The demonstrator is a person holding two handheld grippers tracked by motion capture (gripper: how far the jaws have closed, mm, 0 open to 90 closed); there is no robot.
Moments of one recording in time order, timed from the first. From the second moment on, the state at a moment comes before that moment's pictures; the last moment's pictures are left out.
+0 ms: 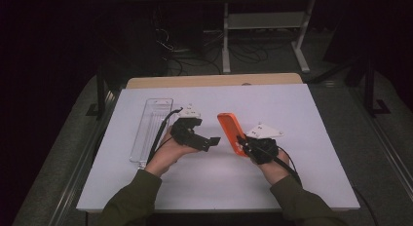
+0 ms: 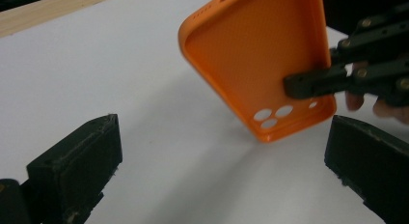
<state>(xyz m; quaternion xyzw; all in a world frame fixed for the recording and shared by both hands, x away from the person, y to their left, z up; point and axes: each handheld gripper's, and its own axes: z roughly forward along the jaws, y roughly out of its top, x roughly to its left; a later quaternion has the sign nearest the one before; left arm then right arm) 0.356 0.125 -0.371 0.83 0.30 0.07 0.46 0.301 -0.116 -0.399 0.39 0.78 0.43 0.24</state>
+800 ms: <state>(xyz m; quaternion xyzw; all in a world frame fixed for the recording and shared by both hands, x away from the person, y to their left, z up) 0.365 0.112 -0.363 0.80 0.32 0.06 0.51 0.296 -0.103 -0.393 0.38 0.77 0.45 0.23</state>
